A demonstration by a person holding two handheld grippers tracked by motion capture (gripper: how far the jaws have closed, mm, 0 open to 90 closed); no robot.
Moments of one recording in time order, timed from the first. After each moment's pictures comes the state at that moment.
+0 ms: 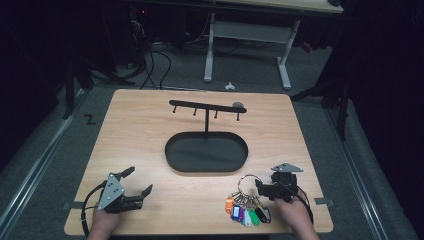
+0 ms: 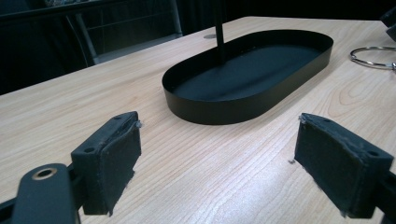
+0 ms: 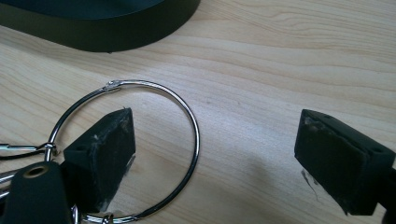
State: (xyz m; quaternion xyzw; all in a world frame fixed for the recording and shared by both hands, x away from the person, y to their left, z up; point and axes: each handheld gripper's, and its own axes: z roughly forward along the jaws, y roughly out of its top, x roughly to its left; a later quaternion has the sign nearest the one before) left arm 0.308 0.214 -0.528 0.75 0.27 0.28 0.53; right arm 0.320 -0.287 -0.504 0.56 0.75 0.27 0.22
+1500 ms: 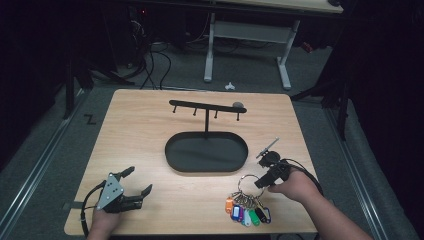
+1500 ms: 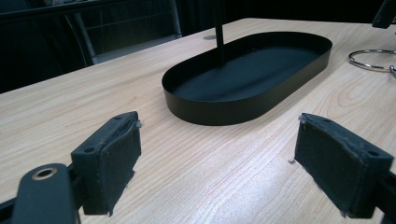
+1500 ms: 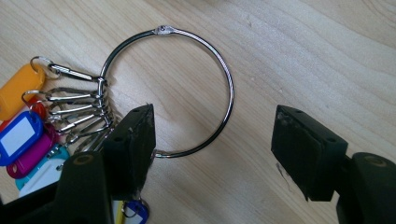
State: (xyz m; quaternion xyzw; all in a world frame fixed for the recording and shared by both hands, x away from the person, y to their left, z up) left arm 0.309 0.216 -0.528 0.75 0.28 0.28 0.54; right arm 0.377 -0.265 -0.461 0.45 0.89 0.08 0.03
